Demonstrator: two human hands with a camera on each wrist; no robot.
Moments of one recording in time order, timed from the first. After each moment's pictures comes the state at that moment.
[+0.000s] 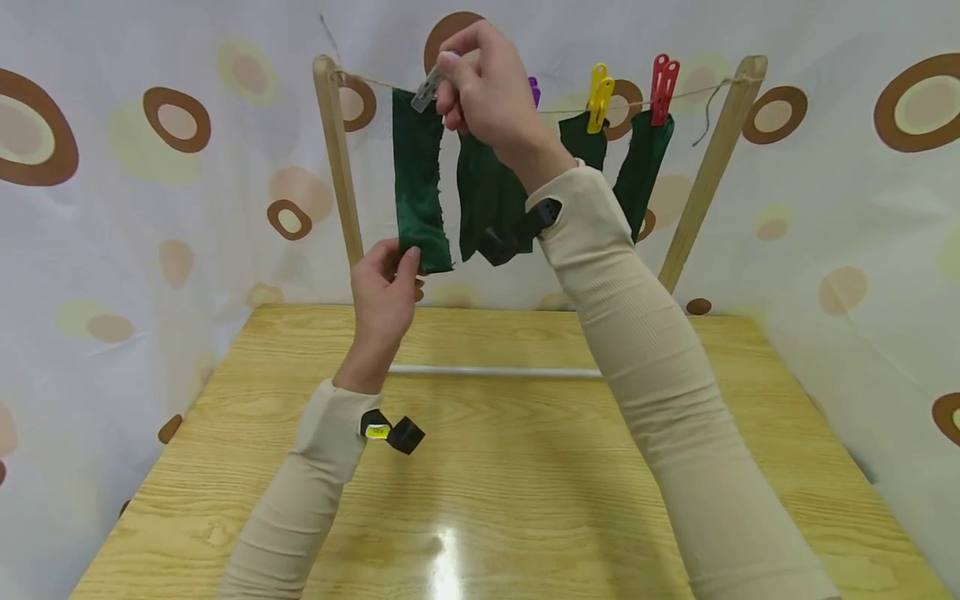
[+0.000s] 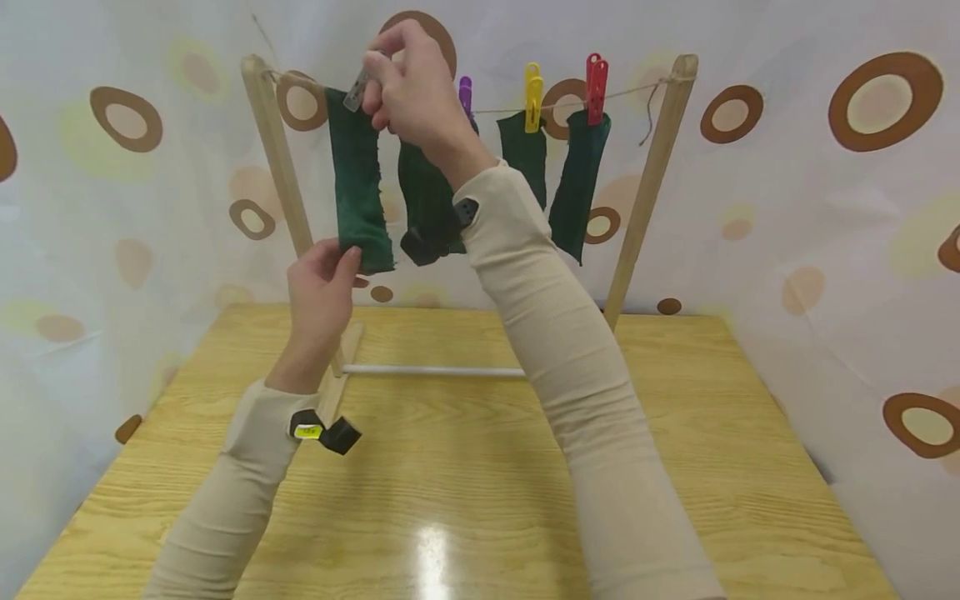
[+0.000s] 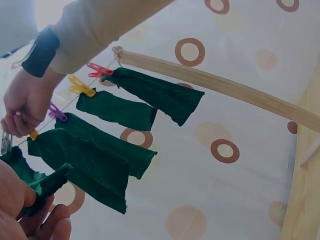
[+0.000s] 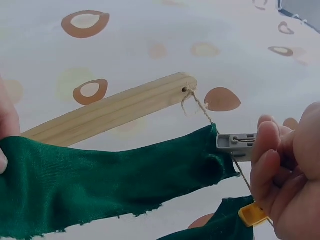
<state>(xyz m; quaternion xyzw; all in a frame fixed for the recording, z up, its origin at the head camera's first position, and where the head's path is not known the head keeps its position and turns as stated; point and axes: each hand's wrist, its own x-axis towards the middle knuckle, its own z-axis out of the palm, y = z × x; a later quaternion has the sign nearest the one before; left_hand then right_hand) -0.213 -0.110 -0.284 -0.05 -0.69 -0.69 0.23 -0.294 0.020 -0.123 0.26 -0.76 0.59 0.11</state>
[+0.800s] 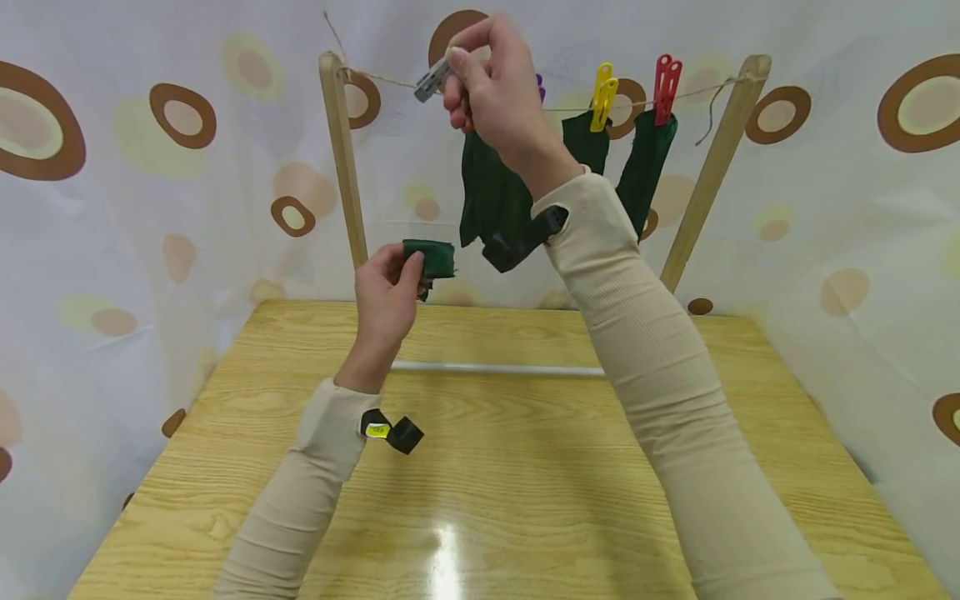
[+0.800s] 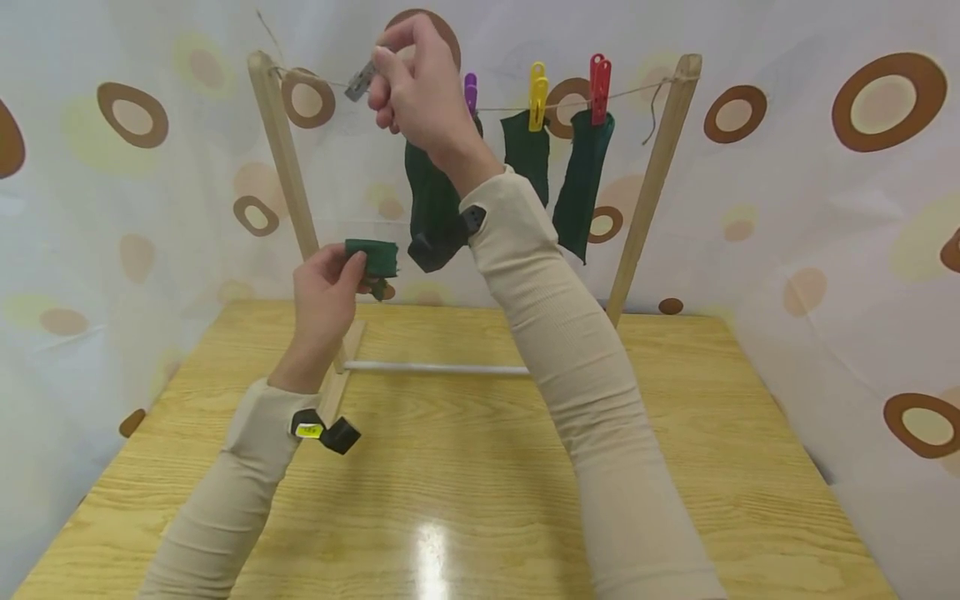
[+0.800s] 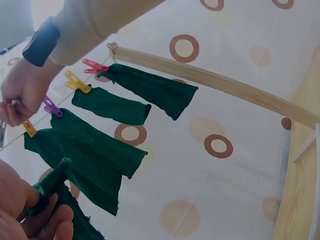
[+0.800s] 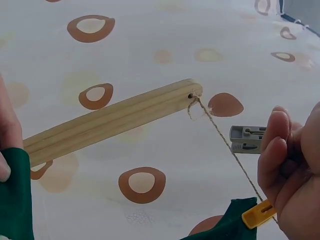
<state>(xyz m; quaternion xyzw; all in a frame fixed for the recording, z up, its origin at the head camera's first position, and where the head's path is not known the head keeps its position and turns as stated) -0.215 -0.110 -0.290 -0.05 -0.70 -0.68 0.21 -0.294 0.026 -0.127 0.30 -0.69 0.65 0.12</state>
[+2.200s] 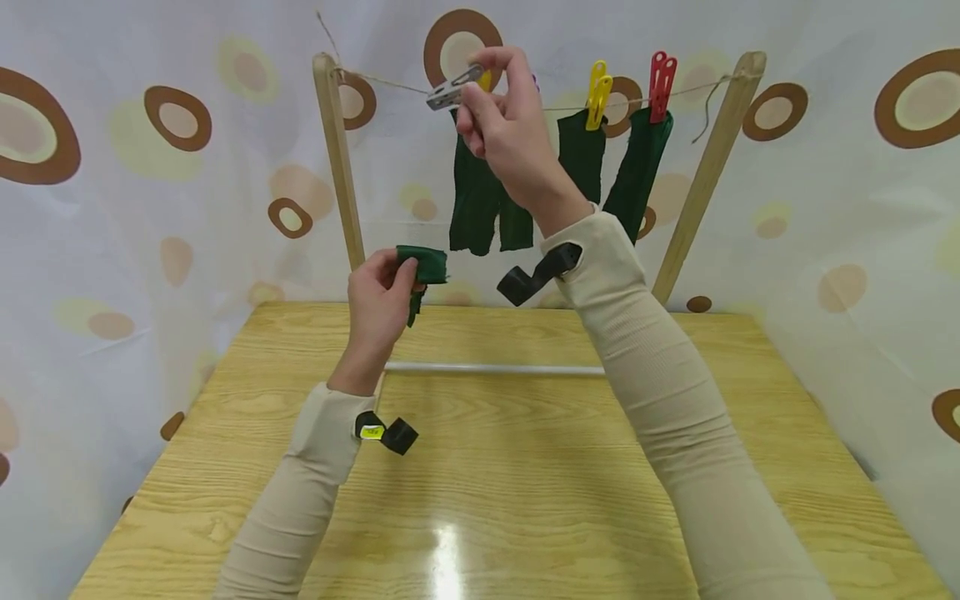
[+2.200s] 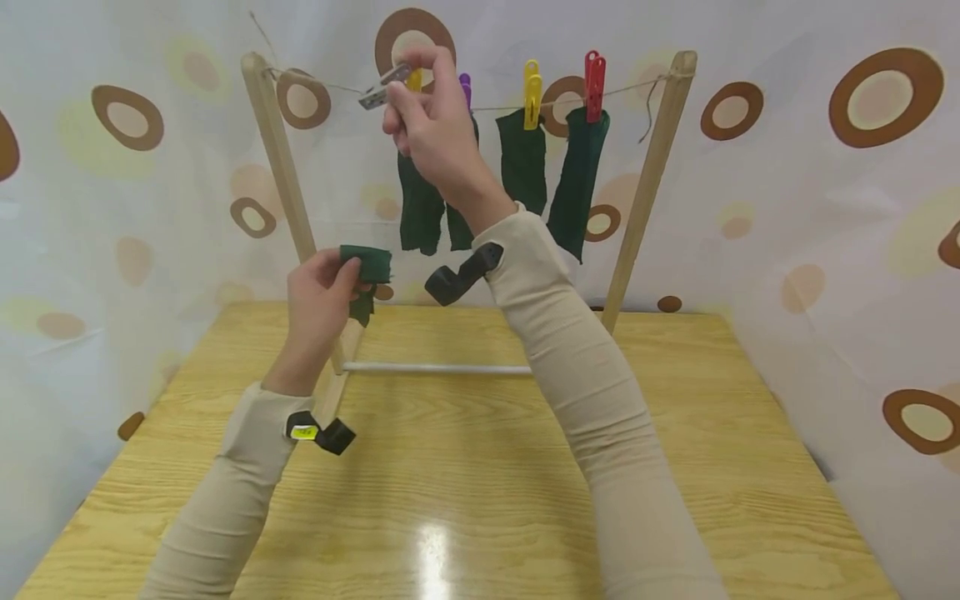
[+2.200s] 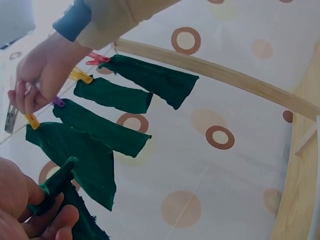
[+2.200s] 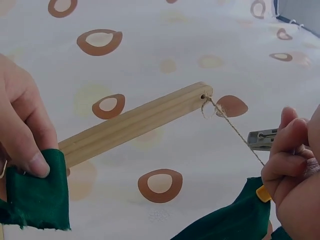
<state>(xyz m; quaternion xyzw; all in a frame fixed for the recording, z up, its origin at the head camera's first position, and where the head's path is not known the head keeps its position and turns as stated) -0.217 -0.119 -0.297 -0.06 -0.71 -0.67 0.21 -0.281 0.038 -0.155 0.32 -0.63 0.70 0.10</state>
